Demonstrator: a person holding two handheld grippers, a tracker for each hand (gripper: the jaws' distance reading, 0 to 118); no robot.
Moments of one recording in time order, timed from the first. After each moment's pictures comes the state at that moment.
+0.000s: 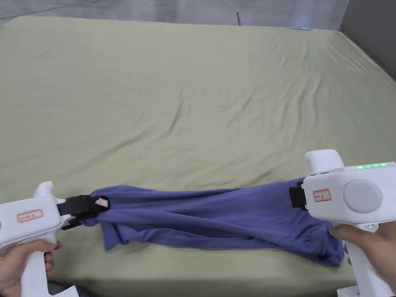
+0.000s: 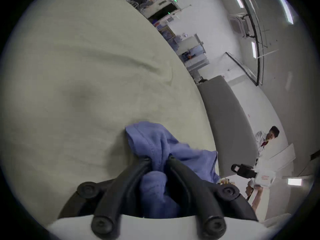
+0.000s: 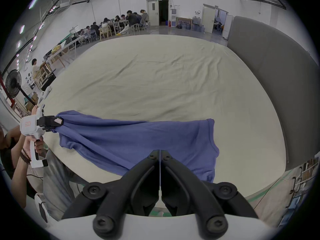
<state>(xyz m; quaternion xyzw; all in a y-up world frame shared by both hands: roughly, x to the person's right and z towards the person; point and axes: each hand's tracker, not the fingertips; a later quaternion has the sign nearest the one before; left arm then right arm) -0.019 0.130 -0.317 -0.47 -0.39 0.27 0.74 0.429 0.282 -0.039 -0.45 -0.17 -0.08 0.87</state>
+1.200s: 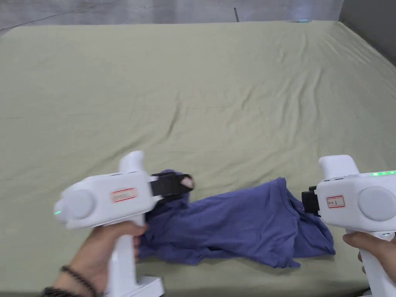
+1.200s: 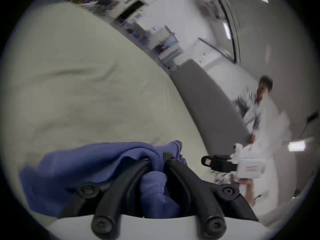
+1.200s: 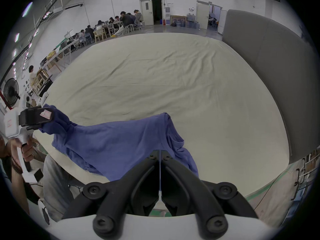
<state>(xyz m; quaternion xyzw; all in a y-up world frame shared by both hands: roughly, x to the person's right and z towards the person) 0.187 0.217 -0.242 -0.43 -0.51 0.13 0.73 0.459 0.267 -0.023 -0.45 -0.18 -0.11 0.87</state>
